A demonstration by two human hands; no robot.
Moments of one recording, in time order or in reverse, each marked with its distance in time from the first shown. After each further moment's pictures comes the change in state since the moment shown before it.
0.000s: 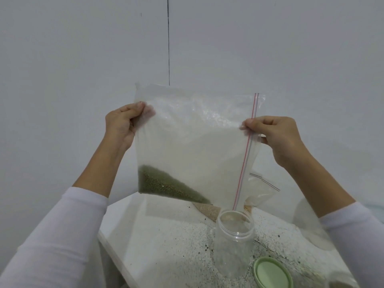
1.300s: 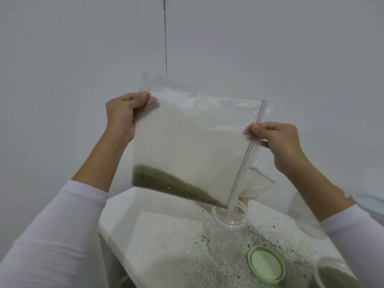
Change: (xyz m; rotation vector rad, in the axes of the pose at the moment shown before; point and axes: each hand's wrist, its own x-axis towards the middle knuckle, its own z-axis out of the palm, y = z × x) left_hand -0.027 0.006 0.027 0.120 -0.028 0.063; right_hand -0.020 0.019 -0.017 -0.009 0.084 0.048
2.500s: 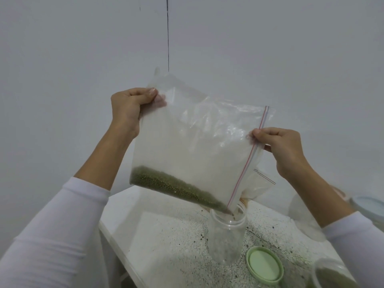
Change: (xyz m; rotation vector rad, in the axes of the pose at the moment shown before) left_hand -0.013 0.007 0.016 0.070 -0.044 0.064; right_hand -0.006 0.008 -0.007 -0.005 0.038 0.015
